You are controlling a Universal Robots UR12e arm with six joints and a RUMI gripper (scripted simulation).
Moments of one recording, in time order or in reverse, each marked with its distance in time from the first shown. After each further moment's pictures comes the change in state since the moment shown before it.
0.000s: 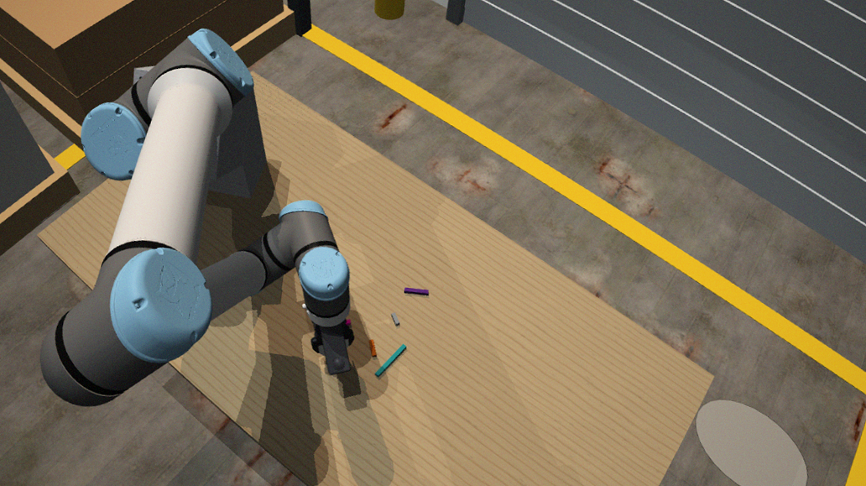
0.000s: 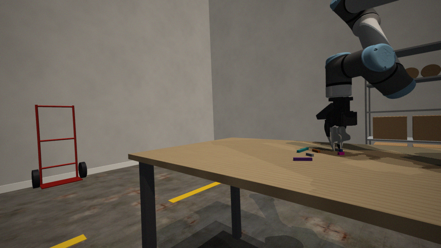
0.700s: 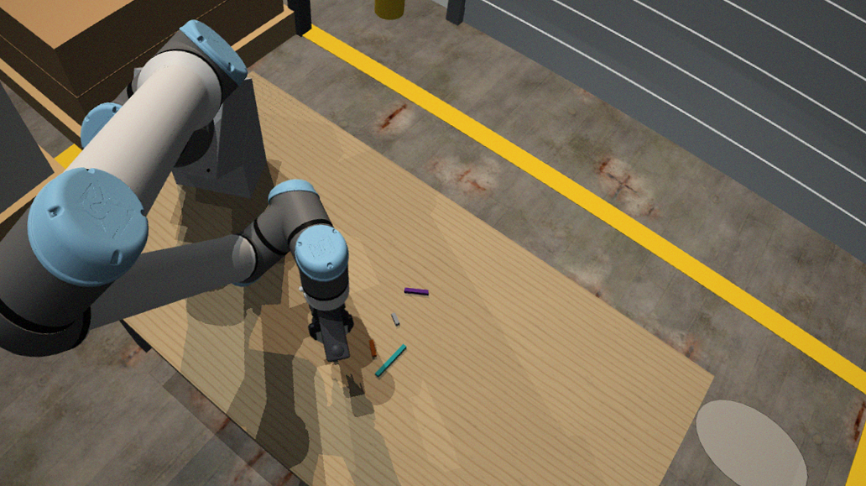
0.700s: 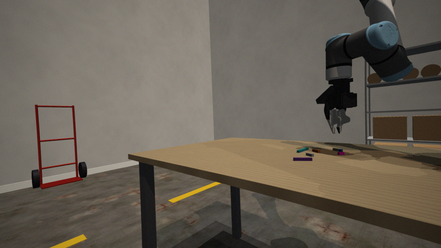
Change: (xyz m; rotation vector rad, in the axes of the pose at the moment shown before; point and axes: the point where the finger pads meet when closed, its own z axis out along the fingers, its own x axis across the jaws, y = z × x) arm 0.000 0.000 -0.073 0.003 -0.001 -0.001
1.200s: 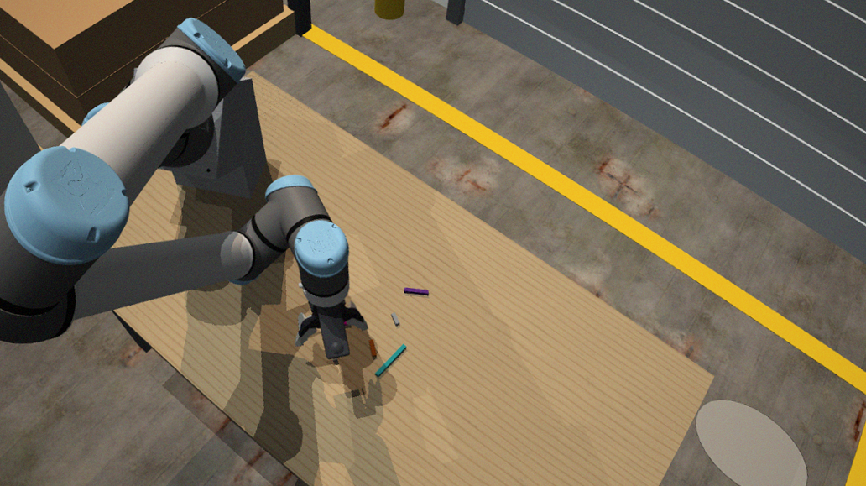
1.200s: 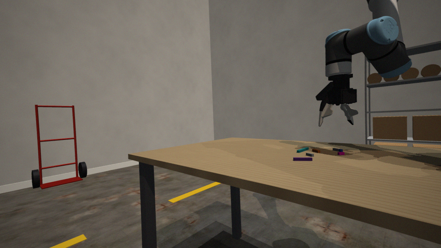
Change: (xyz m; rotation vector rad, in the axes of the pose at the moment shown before) arm 0.000 0.000 -0.016 -0.003 0.001 0.000
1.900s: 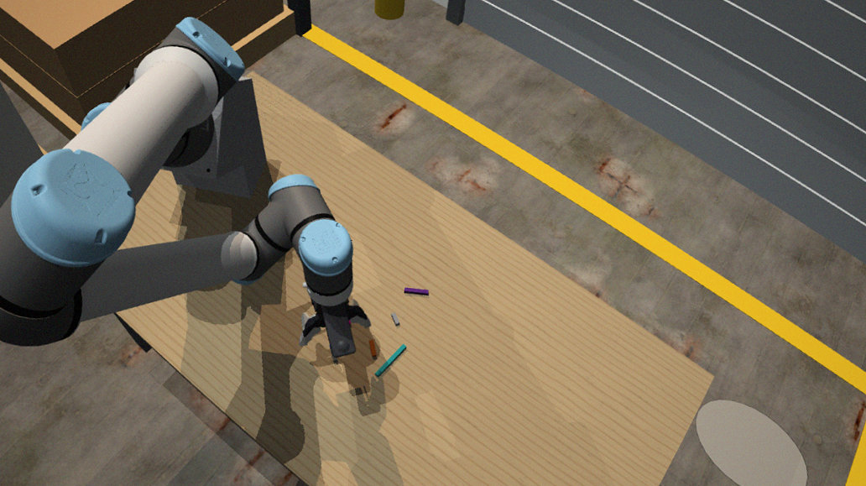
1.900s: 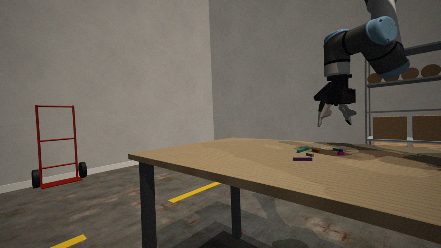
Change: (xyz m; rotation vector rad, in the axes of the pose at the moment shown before) arm -0.009 0.002 0.001 -0.002 -0.001 -0.043
